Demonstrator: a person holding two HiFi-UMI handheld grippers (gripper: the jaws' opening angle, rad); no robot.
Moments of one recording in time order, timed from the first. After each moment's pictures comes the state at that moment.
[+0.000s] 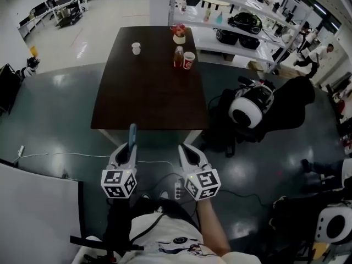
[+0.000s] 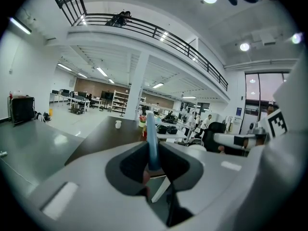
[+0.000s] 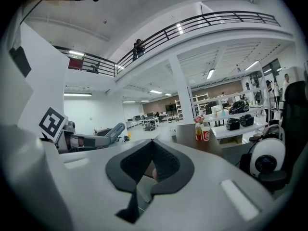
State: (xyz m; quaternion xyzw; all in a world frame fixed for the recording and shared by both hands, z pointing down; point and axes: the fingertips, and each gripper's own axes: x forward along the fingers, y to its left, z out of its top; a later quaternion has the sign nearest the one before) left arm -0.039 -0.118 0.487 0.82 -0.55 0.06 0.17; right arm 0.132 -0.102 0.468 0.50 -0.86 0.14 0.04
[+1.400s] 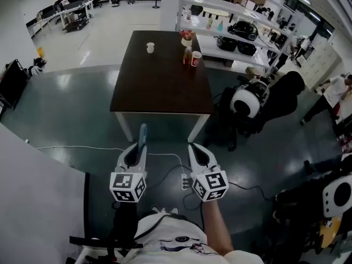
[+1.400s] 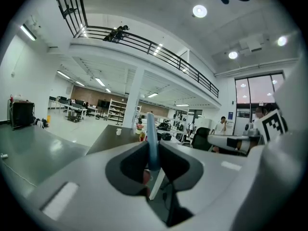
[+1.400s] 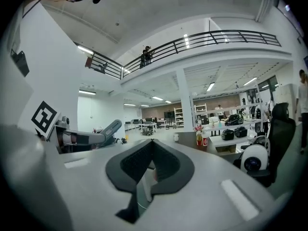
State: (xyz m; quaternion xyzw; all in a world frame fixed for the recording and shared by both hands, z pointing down) left arm -0.097 0.054 0.443 0.84 -0.53 0.02 0.12; right arm 0.069 0.065 0.431 0.52 -0.85 0.08 0.03
